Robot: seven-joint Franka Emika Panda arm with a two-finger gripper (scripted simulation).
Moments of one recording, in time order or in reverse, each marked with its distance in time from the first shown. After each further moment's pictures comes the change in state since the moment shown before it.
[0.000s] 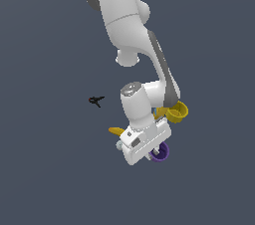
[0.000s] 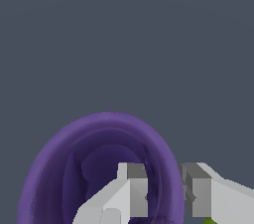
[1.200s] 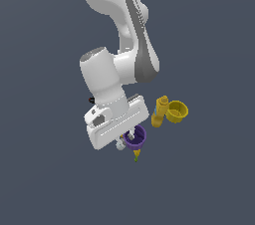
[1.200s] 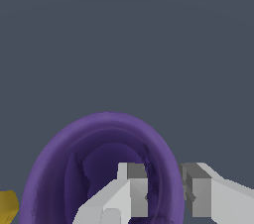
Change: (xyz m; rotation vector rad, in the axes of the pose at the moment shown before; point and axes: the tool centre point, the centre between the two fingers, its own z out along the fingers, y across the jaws) arm -0.002 0.072 -0.128 -0.001 -0.006 -0.004
